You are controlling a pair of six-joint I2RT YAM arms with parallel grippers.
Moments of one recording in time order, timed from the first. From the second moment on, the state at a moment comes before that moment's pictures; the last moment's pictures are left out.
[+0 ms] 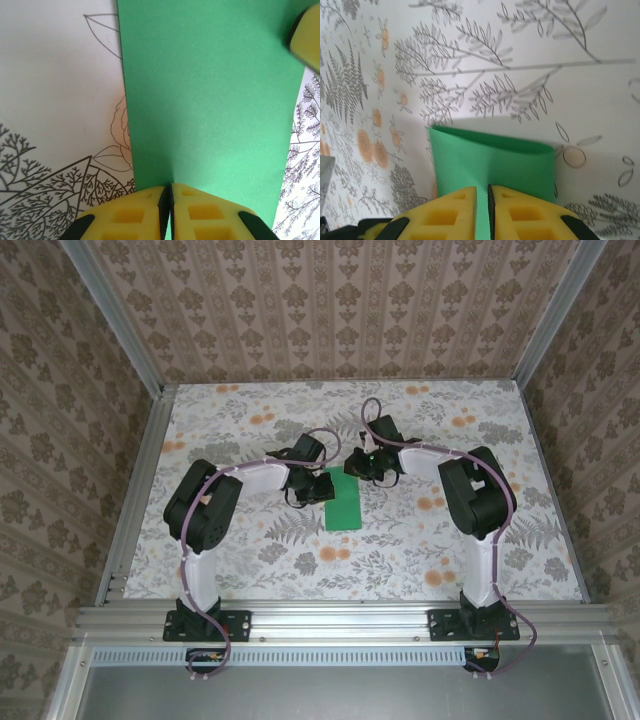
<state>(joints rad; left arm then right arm) -0.66 1.97 1.21 -0.39 0.33 -0.68 0.38 2.04 1.29 -0.21 -0.43 0.64</state>
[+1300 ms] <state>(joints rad) -0.66 1.97 1.21 -0.37 0.33 -0.67 0.37 1.87 1.15 -0.22 -0.48 0.63</state>
